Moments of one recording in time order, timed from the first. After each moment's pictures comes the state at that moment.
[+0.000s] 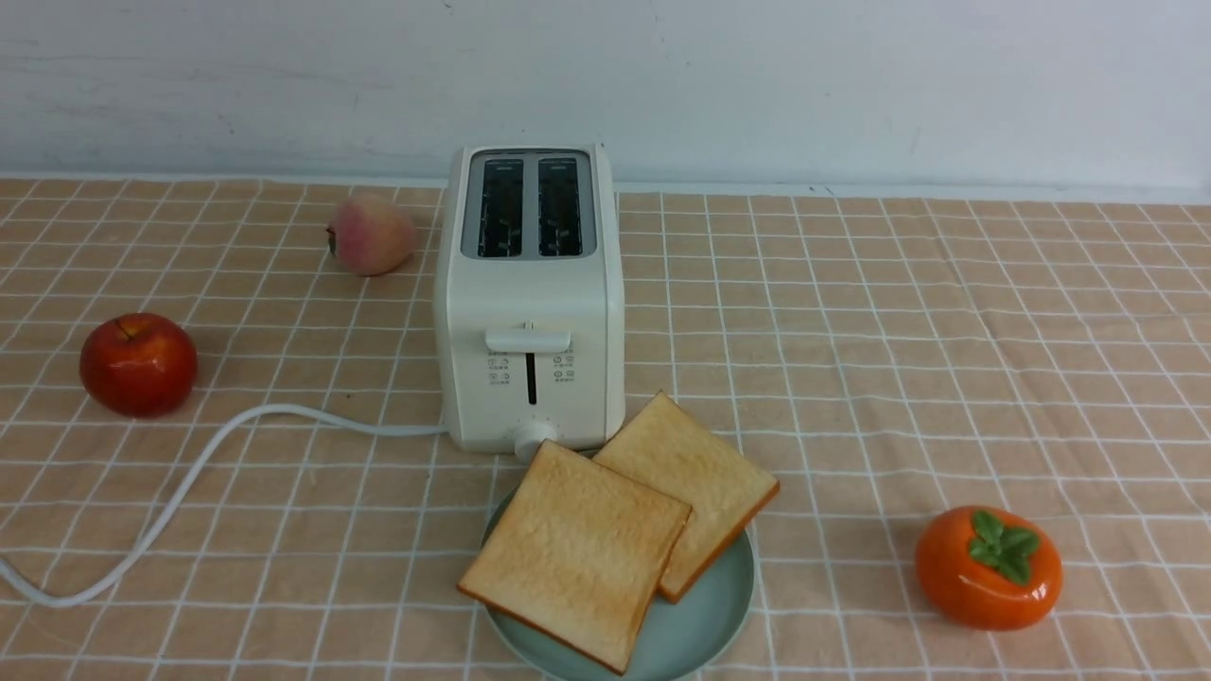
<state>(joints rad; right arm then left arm) 0.09 -0.01 0.01 -0.03 0.40 0.02 -0.11 -0.01 0.03 -0.02 0.42 -0.13</state>
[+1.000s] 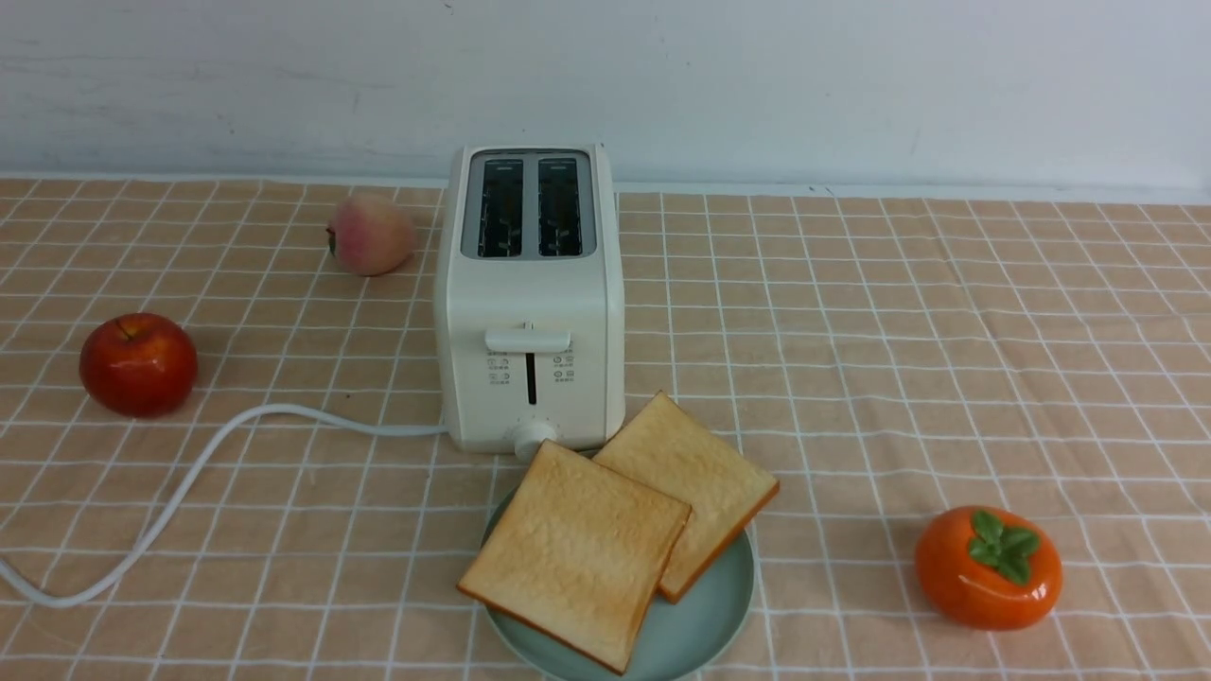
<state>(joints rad) 0.09 -0.01 0.01 -0.03 0.40 0.02 -0.11 -0.01 0.03 -0.02 0.42 -0.13</state>
